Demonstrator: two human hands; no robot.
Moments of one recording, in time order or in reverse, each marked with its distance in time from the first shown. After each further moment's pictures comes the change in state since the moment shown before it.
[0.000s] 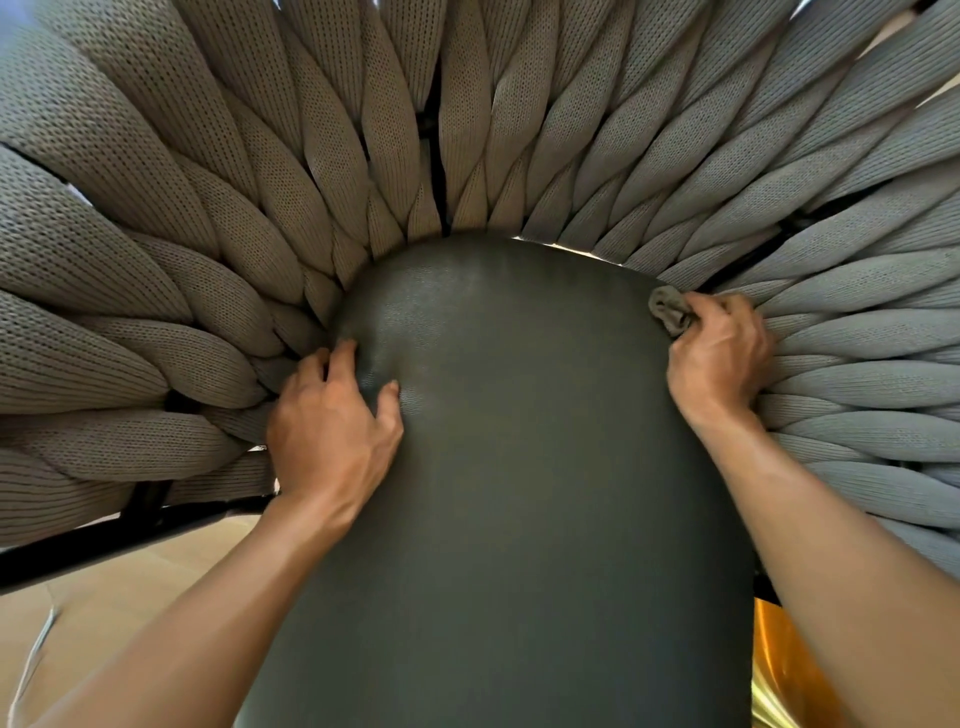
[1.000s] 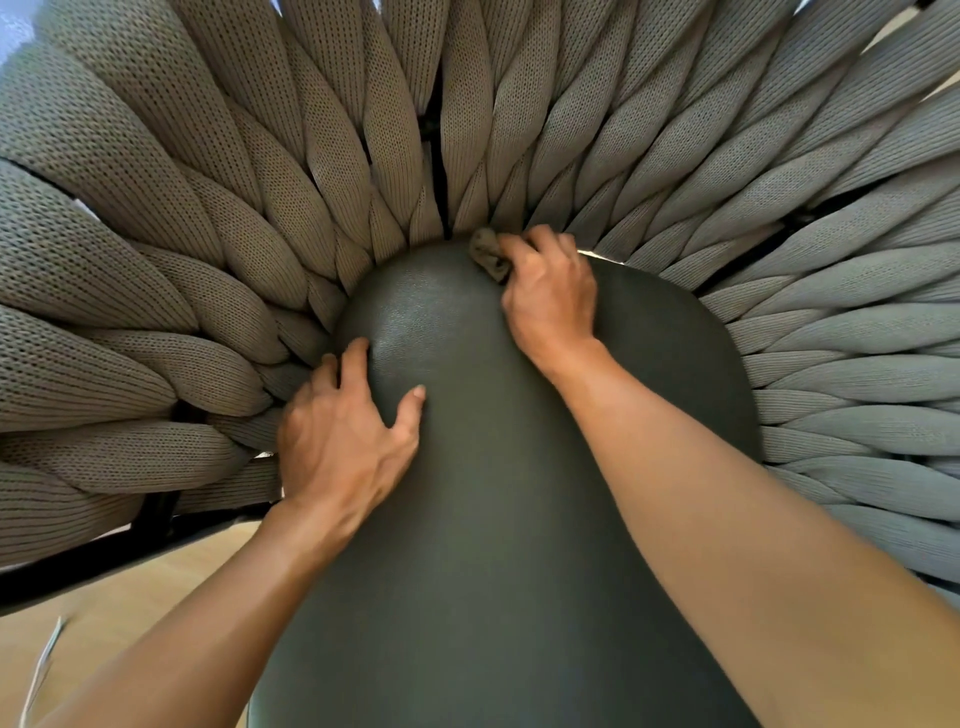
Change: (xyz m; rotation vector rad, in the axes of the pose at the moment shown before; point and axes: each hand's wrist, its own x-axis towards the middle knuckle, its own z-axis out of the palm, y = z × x) left_hand 0.002 -0.004 0.001 0.070 -0.095 0.070; right_hand -0.003 -0.145 0.041 0.140 0.004 -0.404
